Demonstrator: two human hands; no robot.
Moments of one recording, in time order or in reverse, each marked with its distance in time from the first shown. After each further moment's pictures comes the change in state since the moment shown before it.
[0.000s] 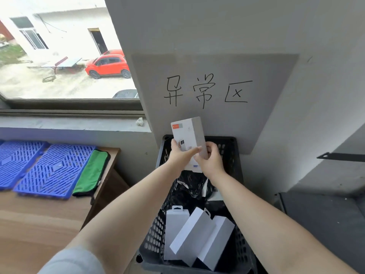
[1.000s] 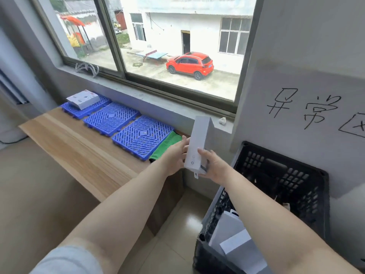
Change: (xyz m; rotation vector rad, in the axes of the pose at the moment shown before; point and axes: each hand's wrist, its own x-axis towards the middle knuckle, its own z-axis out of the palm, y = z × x) left_hand -0.102 -0.036 -0.245 -0.470 0.099 0.007; right_hand -0.062 -0.036 0.209 0.195 -0.817 0.384
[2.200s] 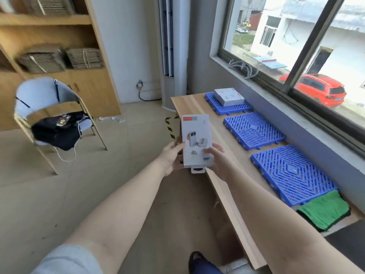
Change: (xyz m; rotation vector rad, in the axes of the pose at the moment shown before) left_hand -0.229 0.048 -0.578 -0.331 0.676 0.201; right_hand 0.212 0.133 0.577 -0.324 -0.379 0.055
